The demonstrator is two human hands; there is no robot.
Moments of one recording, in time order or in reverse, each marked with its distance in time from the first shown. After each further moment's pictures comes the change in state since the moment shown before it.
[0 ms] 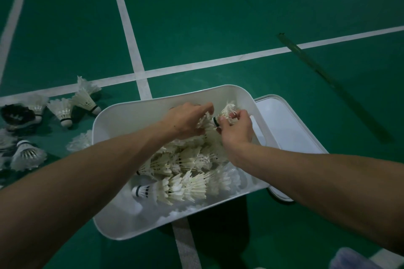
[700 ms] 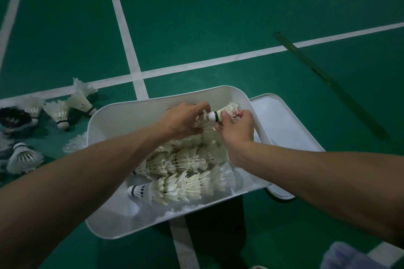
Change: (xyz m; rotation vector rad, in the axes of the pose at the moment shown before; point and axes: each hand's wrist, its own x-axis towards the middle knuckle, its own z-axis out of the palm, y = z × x) left_hand 0.000 -0.001 0.001 -0.070 0.011 -0.010; right_hand -0.008 -0.011 -0.014 0.380 -0.072 0.097
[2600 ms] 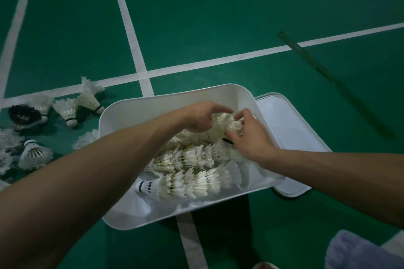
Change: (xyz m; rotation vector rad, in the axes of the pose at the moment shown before) left_hand 0.002 0.032 -0.028 -0.246 -0.297 -0.012; right_hand 0.001 0.007 -0.041 -0.879 -0.278 -0.352
